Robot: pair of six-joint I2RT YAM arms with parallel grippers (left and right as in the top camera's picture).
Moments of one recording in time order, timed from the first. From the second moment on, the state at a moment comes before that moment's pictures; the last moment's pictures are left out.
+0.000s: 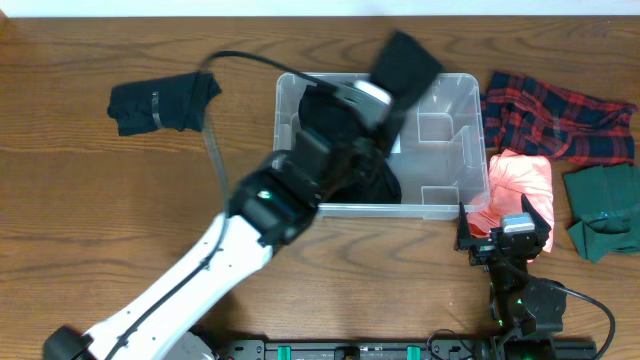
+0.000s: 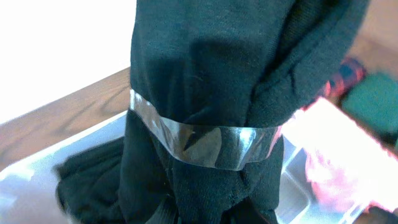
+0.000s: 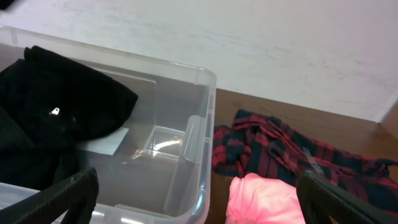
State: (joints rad) left arm -0.77 1.40 1.21 -0.29 -0.08 -0.07; right arm 0.04 0.01 0.01 -0.07 -0.03 -0.14
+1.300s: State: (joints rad) left arm -0.77 1.91 1.21 0.12 -0.05 0.60; right arm 0.04 0.01 0.01 -0.07 -0.03 -0.14
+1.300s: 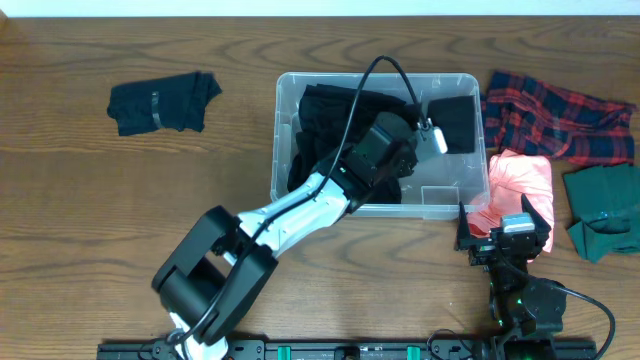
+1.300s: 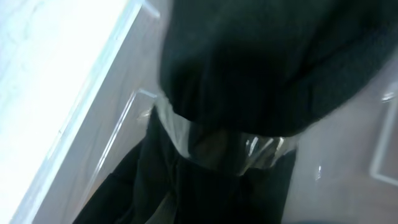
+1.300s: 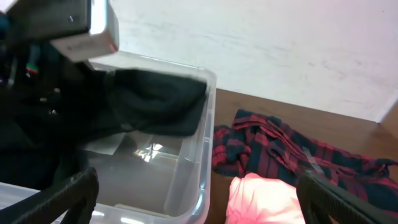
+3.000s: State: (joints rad) left arm -0.82 1.75 1.24 0.09 -0.04 0.55; right arm 0.04 0.01 0.01 -0.07 -0.03 -0.14
